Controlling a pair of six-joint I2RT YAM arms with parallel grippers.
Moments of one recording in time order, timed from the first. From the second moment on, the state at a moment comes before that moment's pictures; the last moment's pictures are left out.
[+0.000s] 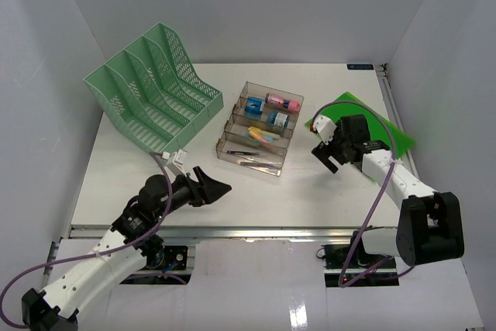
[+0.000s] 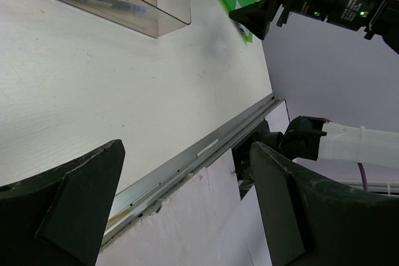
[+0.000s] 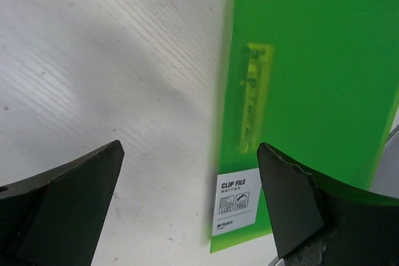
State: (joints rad) left arm -0.66 0.44 0.30 -0.14 0.20 -0.91; right arm 0.22 1.28 0.79 -0.40 -0.10 -0.70
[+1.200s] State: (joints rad) left arm -0.74 1.05 0.37 0.37 0.29 -1.07; right arm 0.20 1.59 0.79 -0.10 0.16 -0.71
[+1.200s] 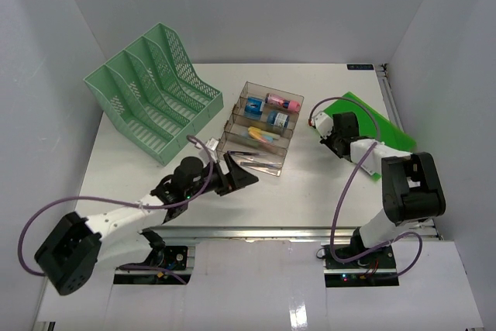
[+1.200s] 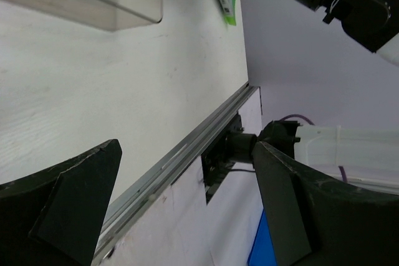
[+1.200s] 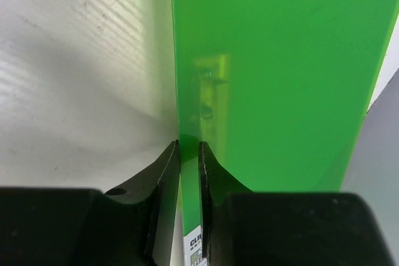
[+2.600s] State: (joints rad) left arm -0.94 2.20 1.48 0.41 0.07 -1.29; right arm 0.09 0.97 0.70 -0.57 -0.39 -0.64
